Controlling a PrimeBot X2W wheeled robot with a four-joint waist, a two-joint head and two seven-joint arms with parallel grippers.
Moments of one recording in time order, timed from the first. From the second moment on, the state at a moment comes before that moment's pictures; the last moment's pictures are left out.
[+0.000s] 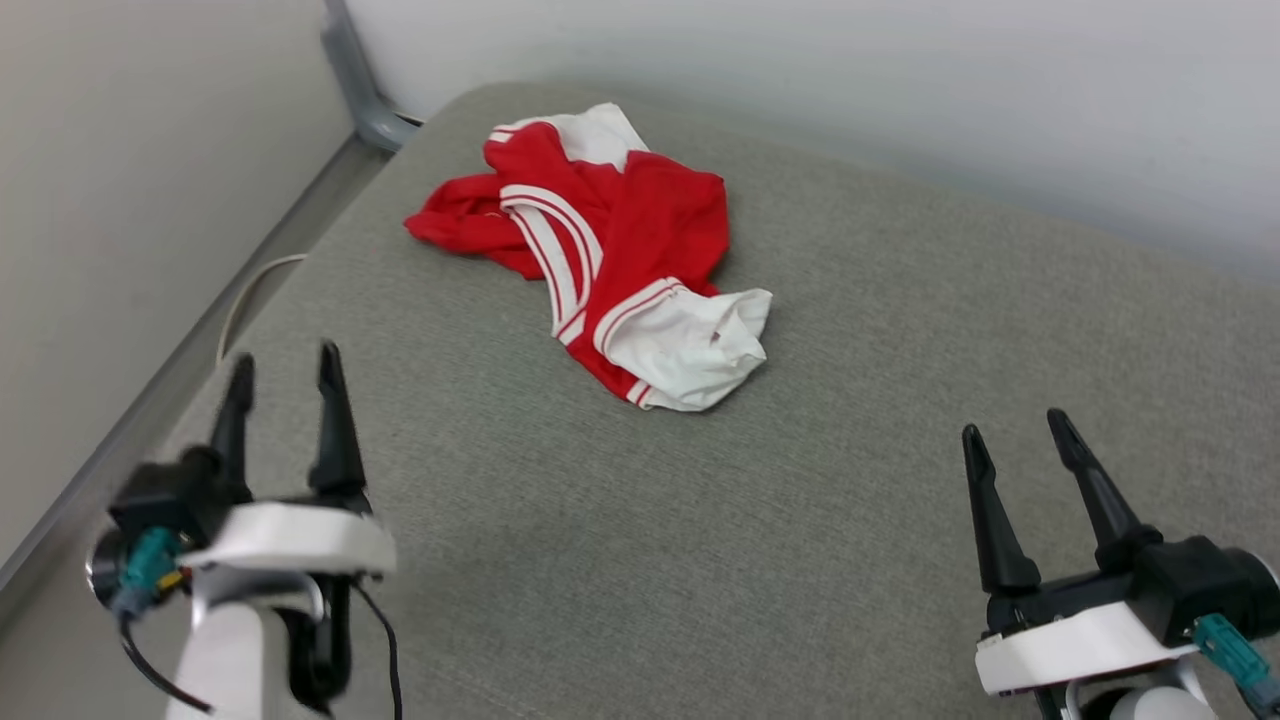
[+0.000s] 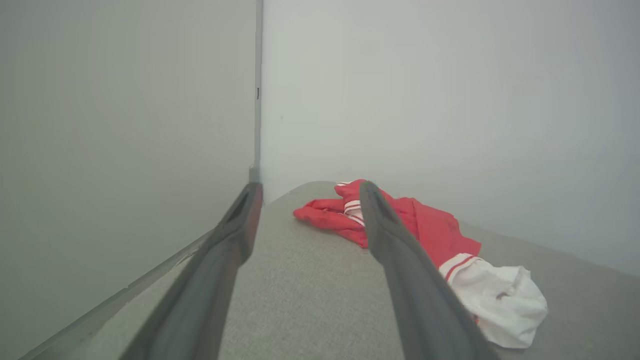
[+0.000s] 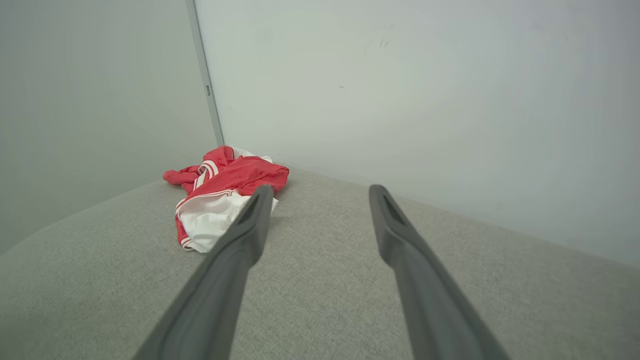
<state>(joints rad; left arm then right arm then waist) -0.21 0.05 0.11 0.16 -0.20 -0.05 -0.26 -0.02 -0.05 0.02 0.01 0.05 0.13 -0.26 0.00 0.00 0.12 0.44</state>
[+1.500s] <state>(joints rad) -1.13 0.51 -0.23 0.72 -0.76 -0.13 0.77 -0.26 -0.06 0.01 -0.24 -0.11 0.13 -0.26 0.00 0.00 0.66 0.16</state>
